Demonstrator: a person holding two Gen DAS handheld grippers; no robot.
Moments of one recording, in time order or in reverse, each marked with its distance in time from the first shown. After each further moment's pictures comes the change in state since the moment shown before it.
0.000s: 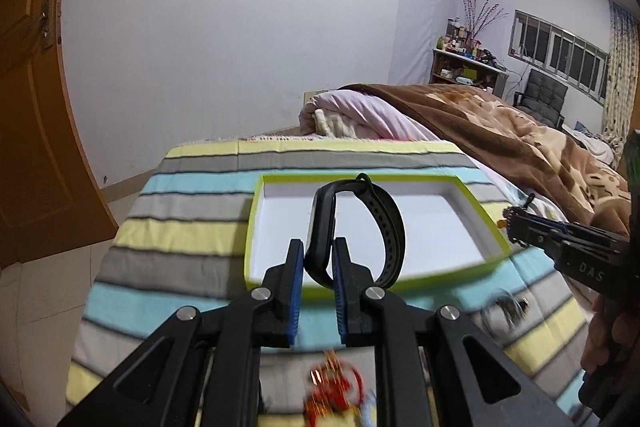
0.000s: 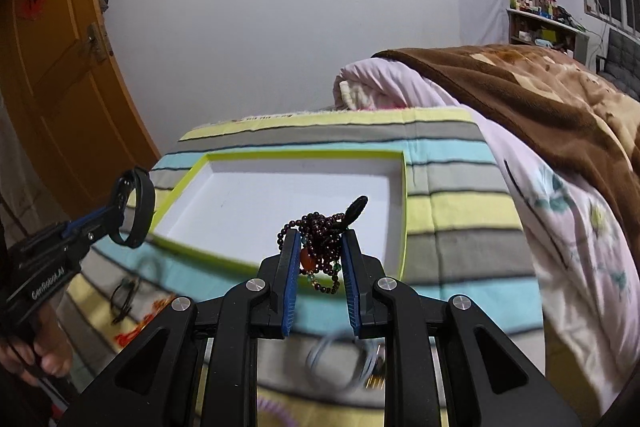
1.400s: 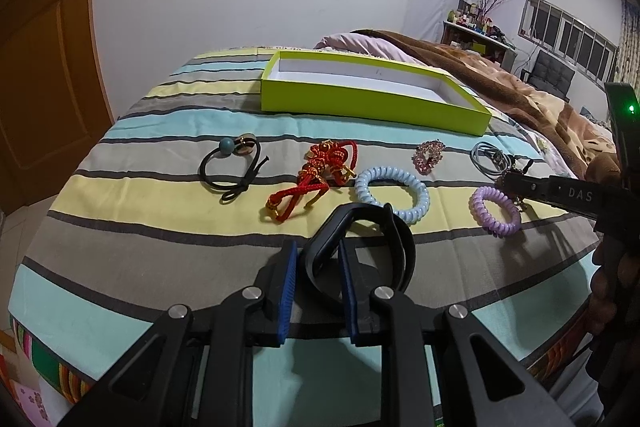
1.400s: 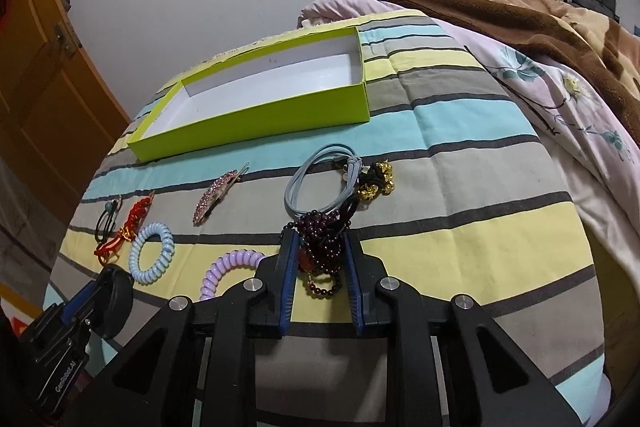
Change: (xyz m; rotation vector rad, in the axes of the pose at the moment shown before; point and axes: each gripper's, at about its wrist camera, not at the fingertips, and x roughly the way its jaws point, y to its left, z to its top) left arm -0.058 -0.004 -0.142 -0.058 0.111 0.021; right arm -0.020 -0.009 -0.107 0.171 0.138 -0.047
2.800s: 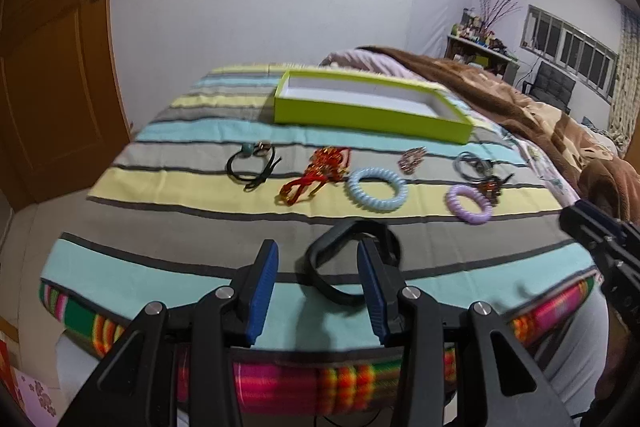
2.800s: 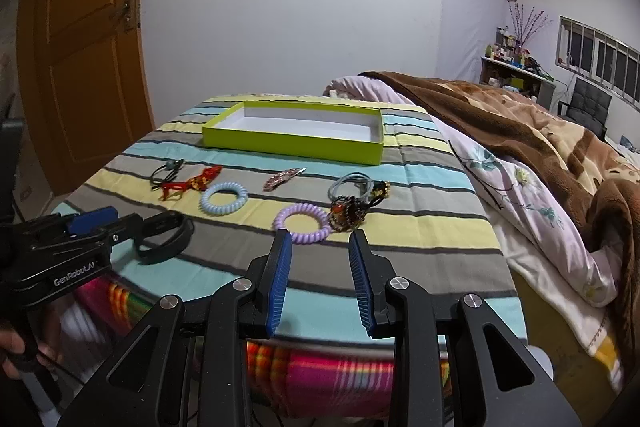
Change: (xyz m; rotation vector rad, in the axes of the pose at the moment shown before) left arm -0.042 -0.005 -0.014 -0.021 -0.039 0.034; right arm -0.106 0.052 -0.075 -0.287 -0.272 -0.112
